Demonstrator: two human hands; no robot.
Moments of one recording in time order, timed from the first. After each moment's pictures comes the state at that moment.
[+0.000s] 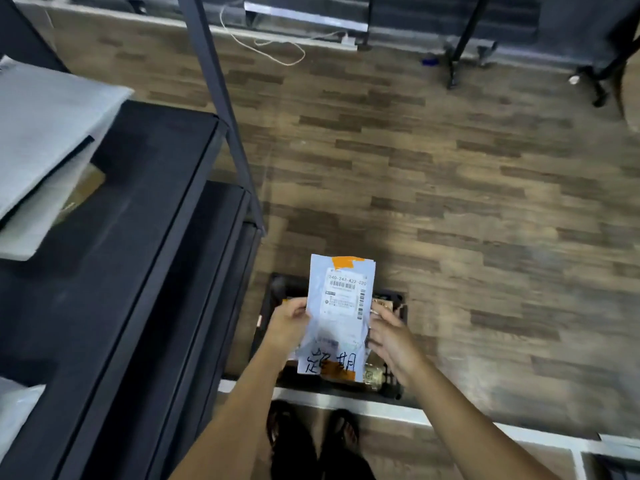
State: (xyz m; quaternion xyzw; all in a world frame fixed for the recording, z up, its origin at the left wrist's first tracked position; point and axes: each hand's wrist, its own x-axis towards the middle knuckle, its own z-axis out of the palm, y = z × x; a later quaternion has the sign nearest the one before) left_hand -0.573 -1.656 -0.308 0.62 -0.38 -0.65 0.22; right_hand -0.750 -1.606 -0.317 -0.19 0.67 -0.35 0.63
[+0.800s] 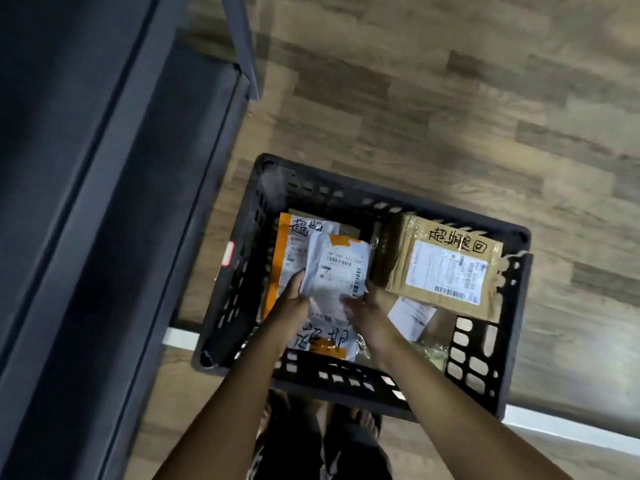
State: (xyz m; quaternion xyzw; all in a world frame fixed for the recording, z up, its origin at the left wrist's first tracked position) left_hand -0.556 -1.674 -0.754 0.66 -0.30 -0.69 0.06; right_hand -0.690 -1.654 -0.765 -0.17 0.76 -0.12 0.62
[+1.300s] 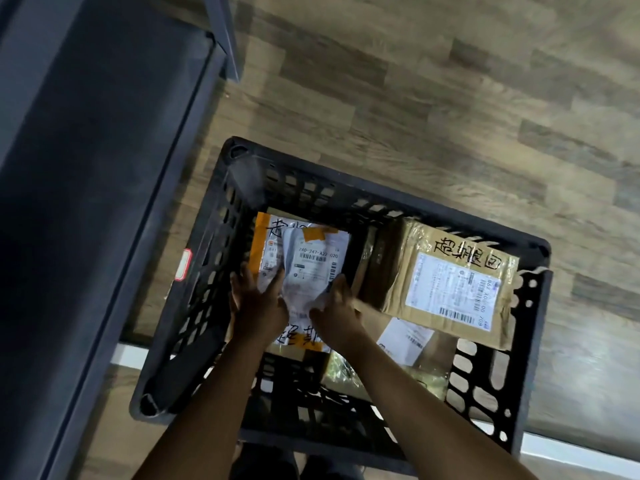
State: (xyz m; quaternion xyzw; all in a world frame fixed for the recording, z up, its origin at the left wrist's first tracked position) left_hand -0.554 -1.685 -0.853 0.71 -0.56 -0.42 -0.10; right_hand -0.684 -1.676 -0.828 -0.39 0.73 0.10 0.55
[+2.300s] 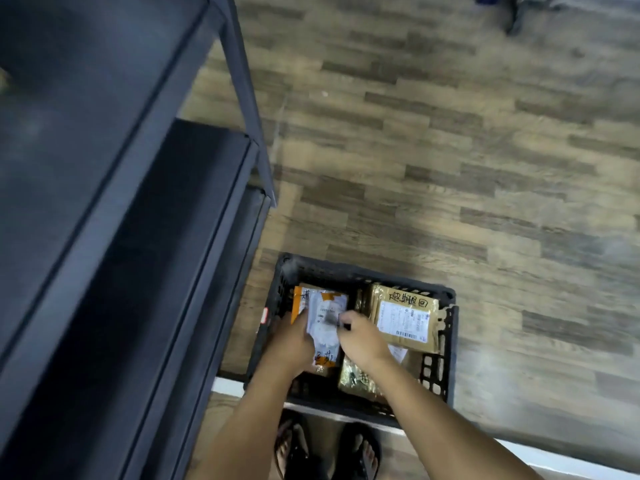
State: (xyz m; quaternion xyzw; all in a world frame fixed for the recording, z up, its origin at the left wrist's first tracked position) left_hand -0.539 -1.694 -0.540 0.66 -0.61 -0.43 -0.10; right_hand -0.677 -1.682 -0.528 -0.44 0.74 -0.03 0.51
